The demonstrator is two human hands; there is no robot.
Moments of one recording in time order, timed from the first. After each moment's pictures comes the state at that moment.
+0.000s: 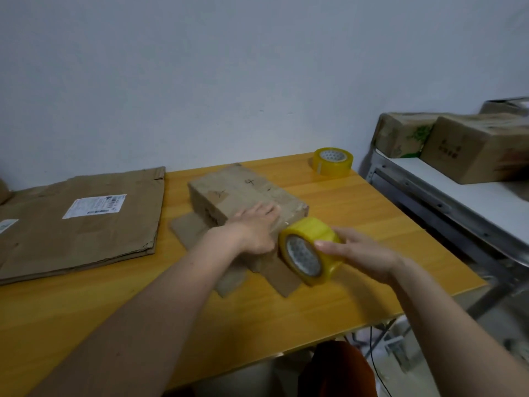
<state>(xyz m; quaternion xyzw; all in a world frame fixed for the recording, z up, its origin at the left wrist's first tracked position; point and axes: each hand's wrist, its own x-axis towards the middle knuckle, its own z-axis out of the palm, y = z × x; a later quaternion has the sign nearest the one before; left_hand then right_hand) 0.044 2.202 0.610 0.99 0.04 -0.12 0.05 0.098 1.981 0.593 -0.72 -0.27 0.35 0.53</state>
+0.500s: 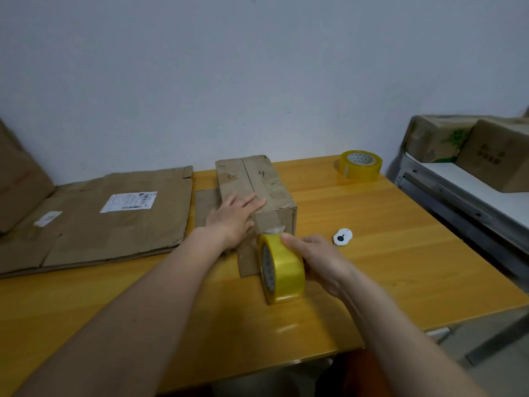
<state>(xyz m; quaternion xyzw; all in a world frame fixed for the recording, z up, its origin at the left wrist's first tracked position) 0.019 2.286 0.595 0.99 0.14 -0.02 0.05 0.048 2.085 0.582 -0.68 -0.19 0.37 0.61</state>
